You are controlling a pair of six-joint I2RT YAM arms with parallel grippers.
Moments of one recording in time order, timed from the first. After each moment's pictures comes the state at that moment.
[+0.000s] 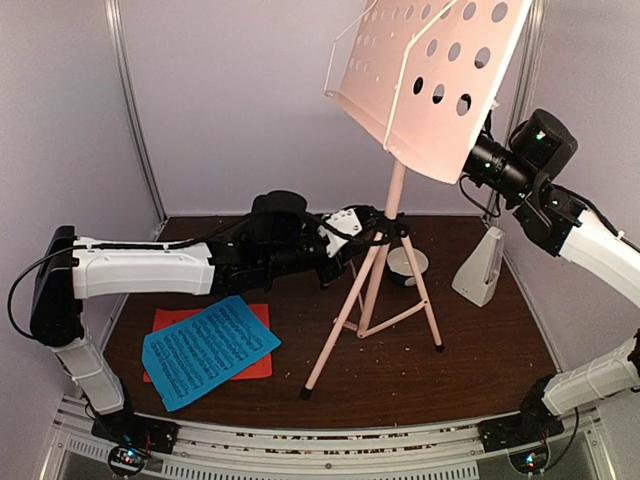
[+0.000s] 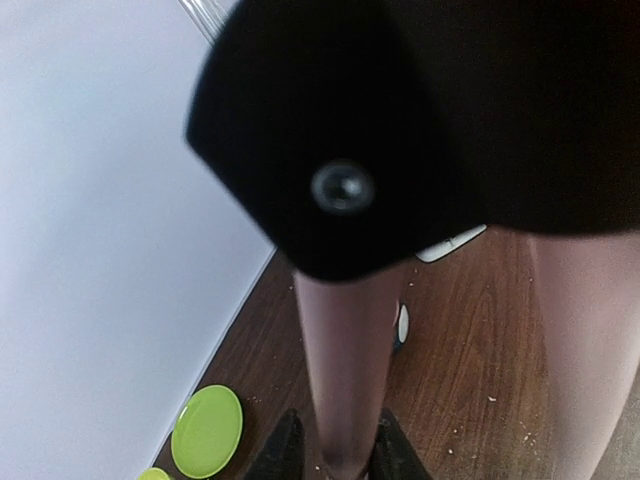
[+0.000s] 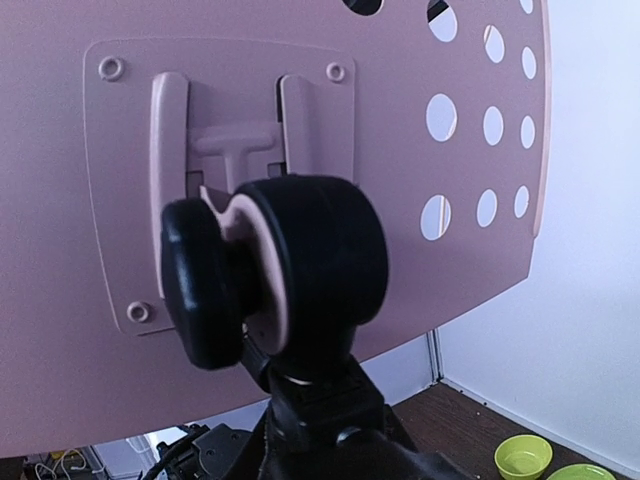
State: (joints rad) left arm -1.03 1.71 1.31 0.18 -0.06 0.50; right arm 0.66 1.22 1.29 0.34 -0.45 0.41
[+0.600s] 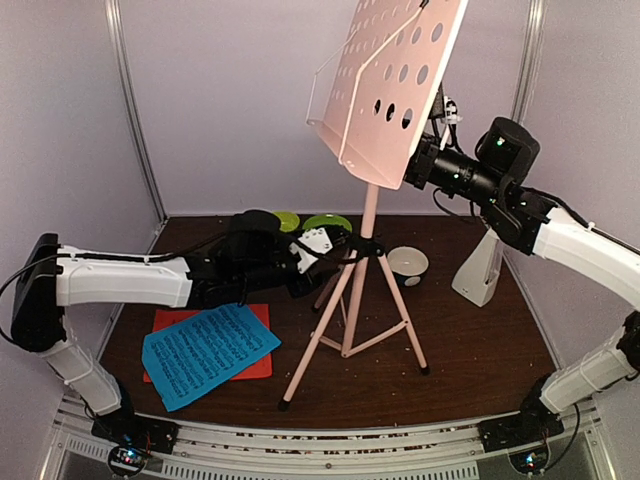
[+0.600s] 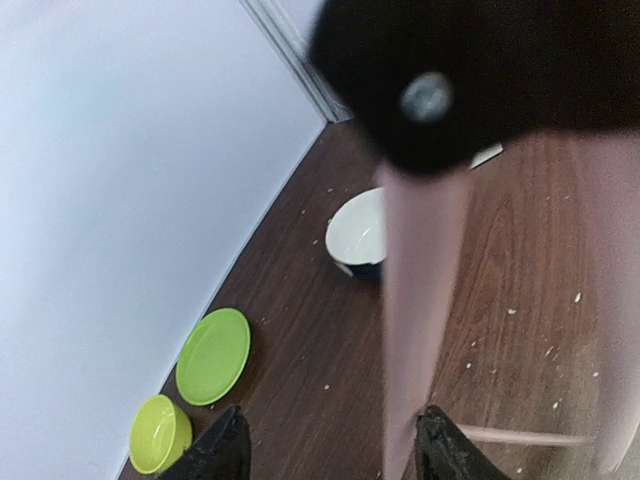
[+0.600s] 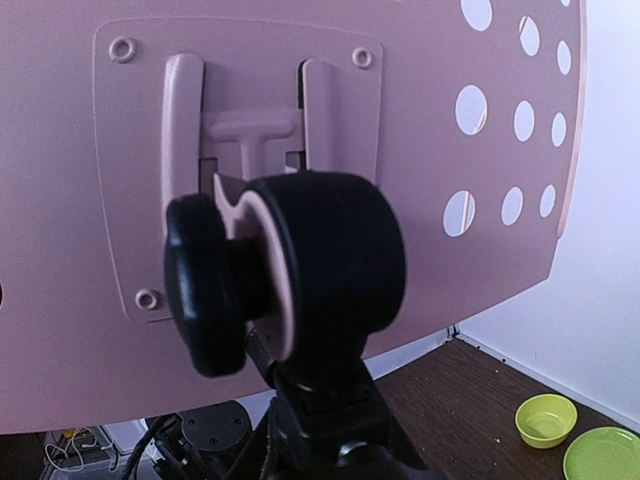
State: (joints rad) left arm -0.98 1.61 1.10 0.19 -0.09 0.50; right arm 0.67 1.34 1.28 0.35 -0.50 0.42
